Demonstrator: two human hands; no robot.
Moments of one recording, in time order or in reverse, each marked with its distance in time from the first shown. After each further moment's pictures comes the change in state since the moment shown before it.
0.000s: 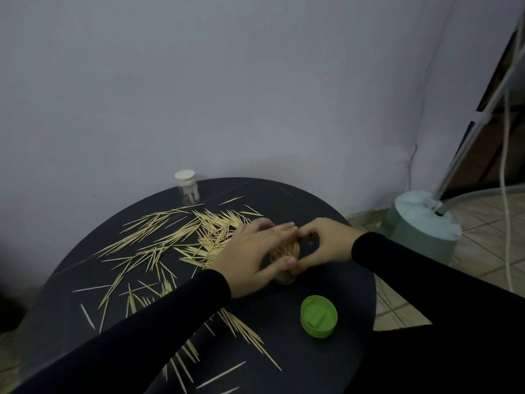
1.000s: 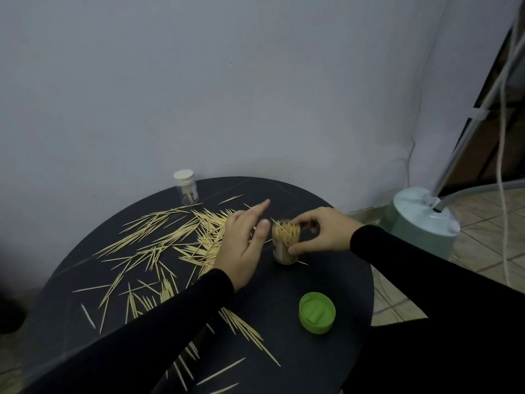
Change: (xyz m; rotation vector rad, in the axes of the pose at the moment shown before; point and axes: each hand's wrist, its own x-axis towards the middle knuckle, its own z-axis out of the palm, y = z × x) left_hand 0.002 -0.003 0.018 -0.366 0.372 -0.302; right_hand 0.002 0.003 -0.008 -0.002 0.144 0.076
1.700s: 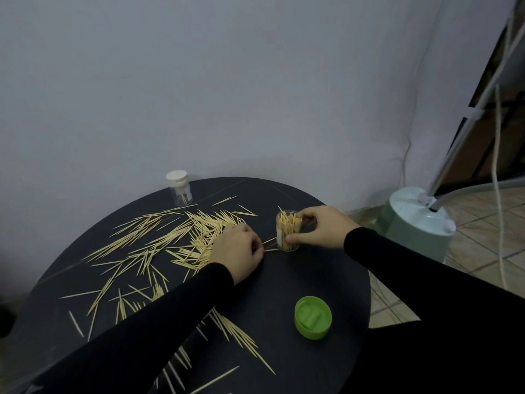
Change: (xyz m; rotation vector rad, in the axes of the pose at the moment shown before) left_hand 0.017 -0.024 0.014 0.603 -0.305 -0.107; right_hand 0.014 0.015 0.008 -0.047 0.182 0.194
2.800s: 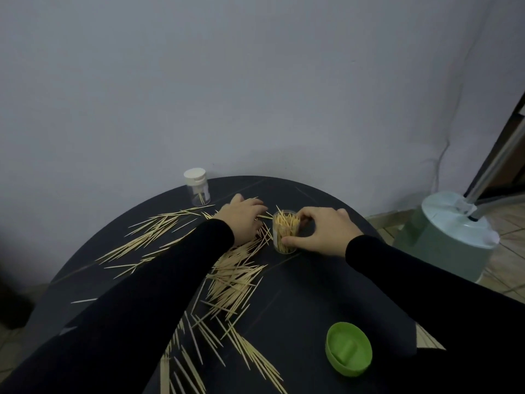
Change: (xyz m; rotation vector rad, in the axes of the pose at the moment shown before) left_hand 0.072 -0.051 -0.027 0.171 -0.300 0.032; right_hand 0.035 -0.035 0.024 -0.125 0.031 -0.074
